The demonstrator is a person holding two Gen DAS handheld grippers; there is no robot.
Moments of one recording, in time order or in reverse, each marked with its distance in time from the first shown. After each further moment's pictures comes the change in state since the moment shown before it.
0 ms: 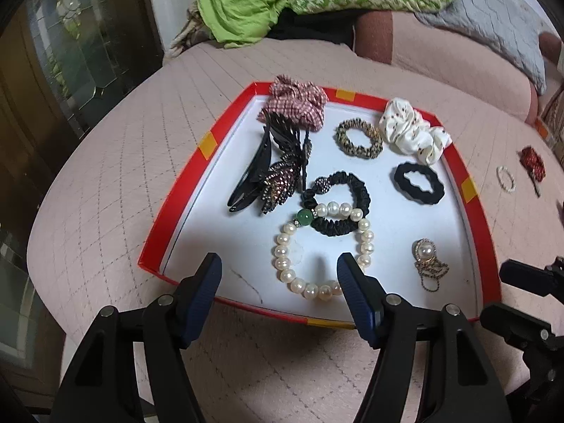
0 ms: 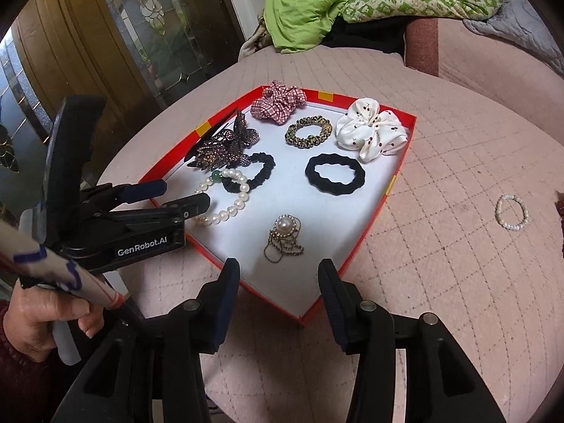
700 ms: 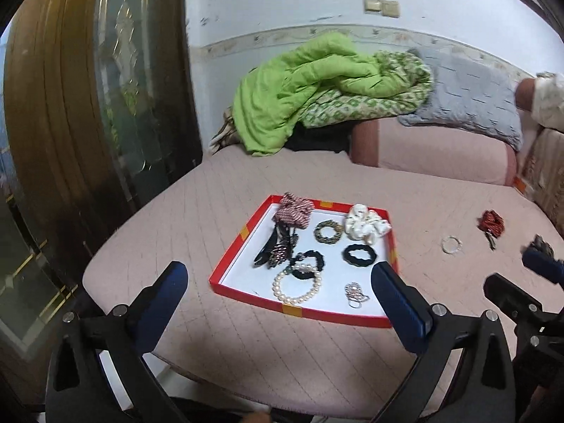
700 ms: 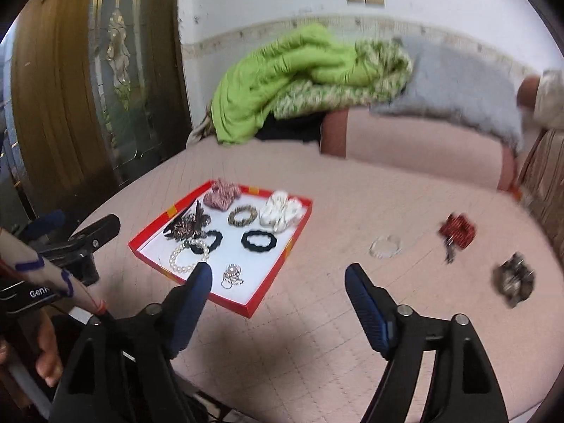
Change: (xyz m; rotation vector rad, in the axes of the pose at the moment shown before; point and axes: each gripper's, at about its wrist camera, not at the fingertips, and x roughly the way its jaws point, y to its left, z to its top) left arm -0.181 -0.033 -0.042 -0.020 -0.405 0.086; right arm -0.148 0.029 -0.041 0.026 -0.365 -0.318
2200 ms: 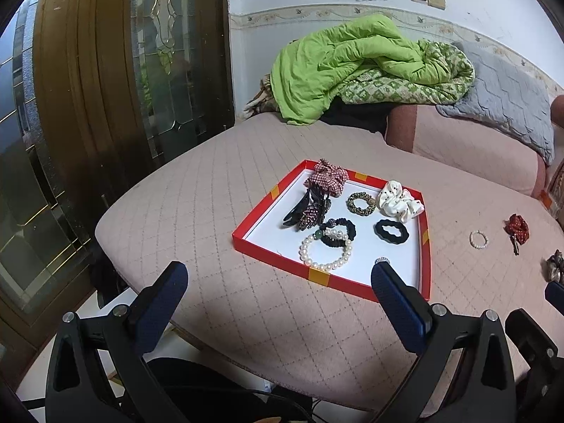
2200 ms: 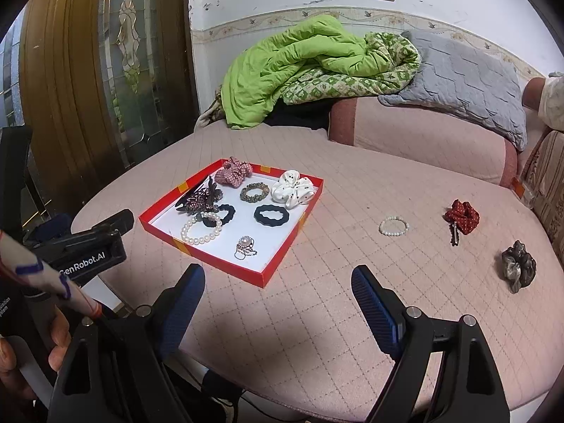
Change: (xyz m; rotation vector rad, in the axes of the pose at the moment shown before) left arm 0.019 0.021 -0.032 -0.135 0.113 0.106; right arm 0.001 0.016 -0.024 -0.021 0.063 0.018
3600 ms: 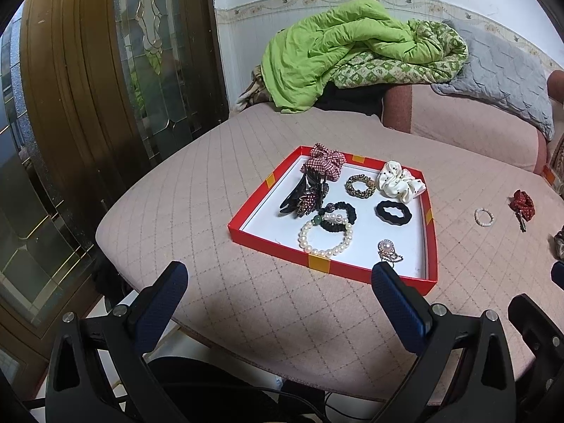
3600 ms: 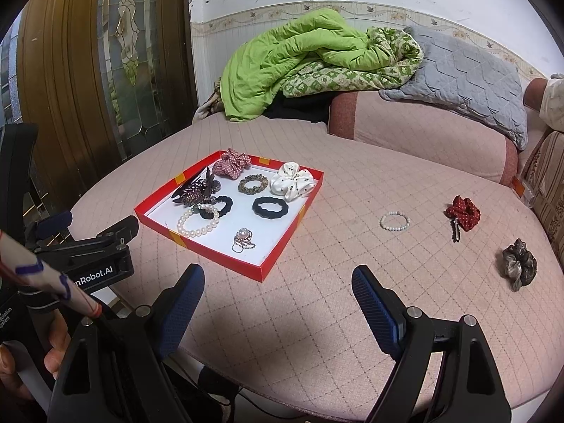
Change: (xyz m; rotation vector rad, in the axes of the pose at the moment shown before) left arm 0.009 -0.008 -0.007 0.067 0.035 0.016; right arm 0.008 -0.001 -0.004 -0.009 0.024 -0.008
